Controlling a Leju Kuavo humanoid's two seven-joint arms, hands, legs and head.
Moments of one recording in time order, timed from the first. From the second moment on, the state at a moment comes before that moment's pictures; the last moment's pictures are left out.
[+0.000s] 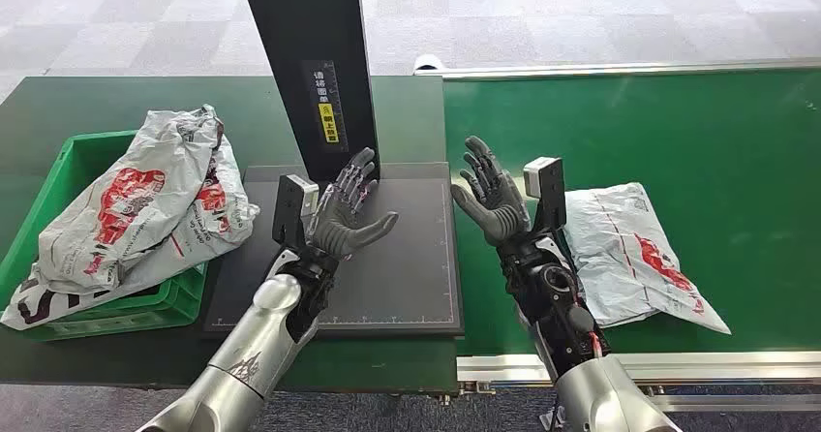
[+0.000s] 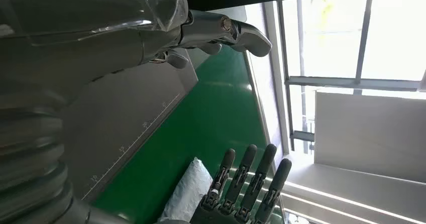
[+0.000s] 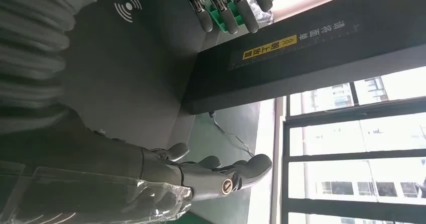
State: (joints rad) left arm -0.54 -0.17 -0.33 -0.88 0.21 -0.11 -0.38; right arm -0.63 0.10 0.34 -0.68 -0.27 0.16 -0.31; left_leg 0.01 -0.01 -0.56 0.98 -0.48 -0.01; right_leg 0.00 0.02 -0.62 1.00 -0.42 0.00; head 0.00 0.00
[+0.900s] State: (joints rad) left arm -0.55 -0.14 -0.33 -0.91 0.18 -0.09 -0.38; right arm -0.69 -0.03 0.41 -0.64 0.20 -0.16 -0.26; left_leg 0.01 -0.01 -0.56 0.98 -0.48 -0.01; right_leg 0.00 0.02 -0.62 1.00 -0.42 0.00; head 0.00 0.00
